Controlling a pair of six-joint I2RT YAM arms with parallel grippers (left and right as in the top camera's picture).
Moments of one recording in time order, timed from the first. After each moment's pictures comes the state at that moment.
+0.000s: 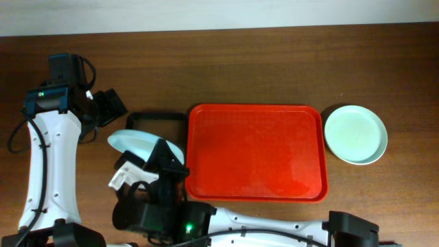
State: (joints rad) left arm 0.16 1.58 1.50 -1.16 -0.04 -0.40; right arm 1.35 1.77 1.38 -0.18 1.18 -0.30
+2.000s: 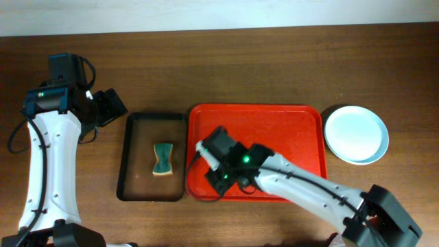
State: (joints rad) left arm 0.16 1.58 1.50 -1.16 -0.04 -0.40; right arm 0.86 1.63 1.06 -0.62 -0.17 0.13
